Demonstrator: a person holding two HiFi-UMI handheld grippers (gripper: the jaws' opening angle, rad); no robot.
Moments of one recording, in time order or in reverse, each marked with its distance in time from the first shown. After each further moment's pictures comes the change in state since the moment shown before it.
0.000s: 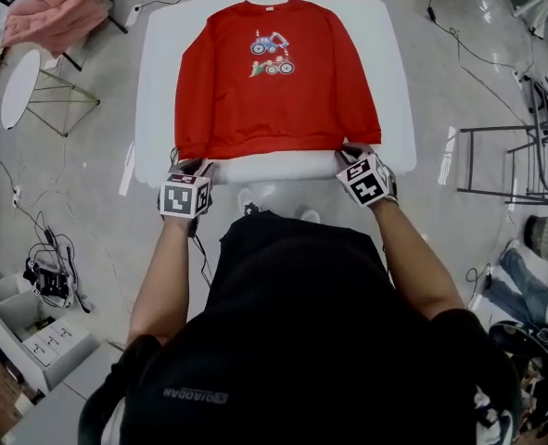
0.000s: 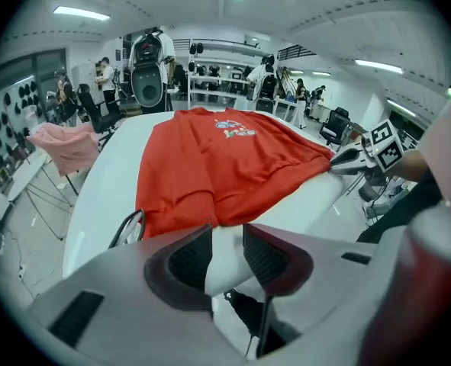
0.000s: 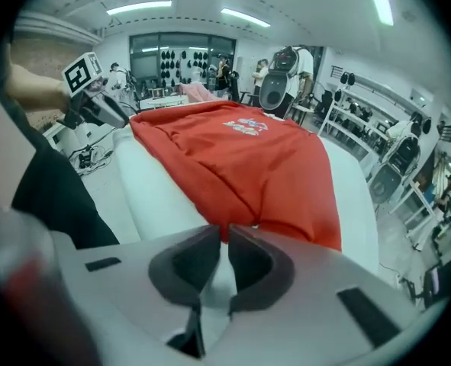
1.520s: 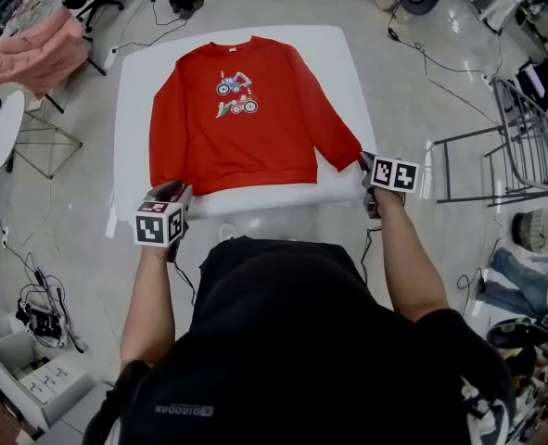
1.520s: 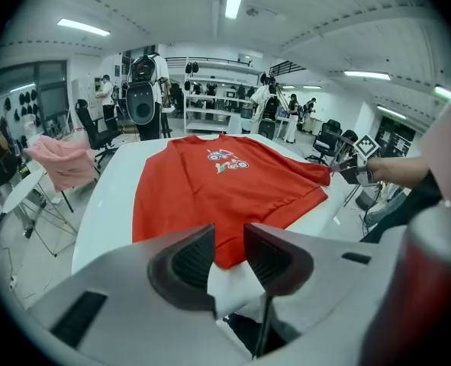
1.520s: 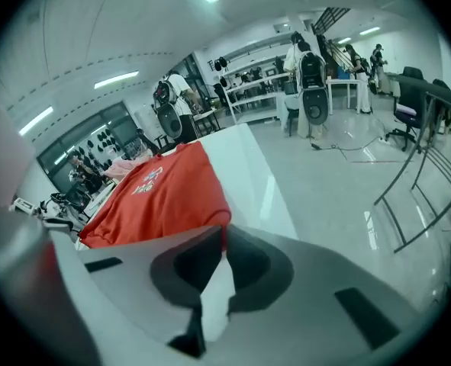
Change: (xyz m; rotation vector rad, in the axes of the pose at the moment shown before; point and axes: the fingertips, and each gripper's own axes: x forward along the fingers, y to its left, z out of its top) left arm -0.025 -0.015 0.063 0.031 -0.129 -0.023; right arm -0.056 -0.159 -0.065 0.858 -0.177 -0.110
